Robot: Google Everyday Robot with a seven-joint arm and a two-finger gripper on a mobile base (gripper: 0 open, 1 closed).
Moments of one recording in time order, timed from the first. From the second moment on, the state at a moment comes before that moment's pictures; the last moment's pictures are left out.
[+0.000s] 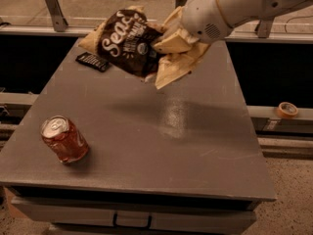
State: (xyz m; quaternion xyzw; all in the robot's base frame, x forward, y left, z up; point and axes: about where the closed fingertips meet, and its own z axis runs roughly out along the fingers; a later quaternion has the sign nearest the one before) arm 0.561 -0.016 1.006 -0.65 0.61 0.14 0.43
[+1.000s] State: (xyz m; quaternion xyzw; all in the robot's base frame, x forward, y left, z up) arm 0.524 0.055 0.944 -0.64 0.63 0.18 0.39
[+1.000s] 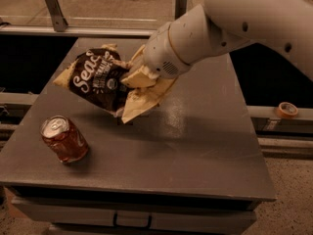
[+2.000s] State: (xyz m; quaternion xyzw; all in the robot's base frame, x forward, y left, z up) arm 0.491 0.069 0.909 -0.64 0.66 0.19 0.35
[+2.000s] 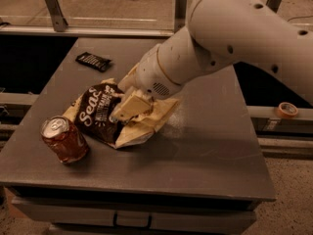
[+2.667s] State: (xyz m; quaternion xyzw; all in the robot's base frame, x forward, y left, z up) arm 0.493 0.057 0.911 -0.64 0.66 0.17 0.35
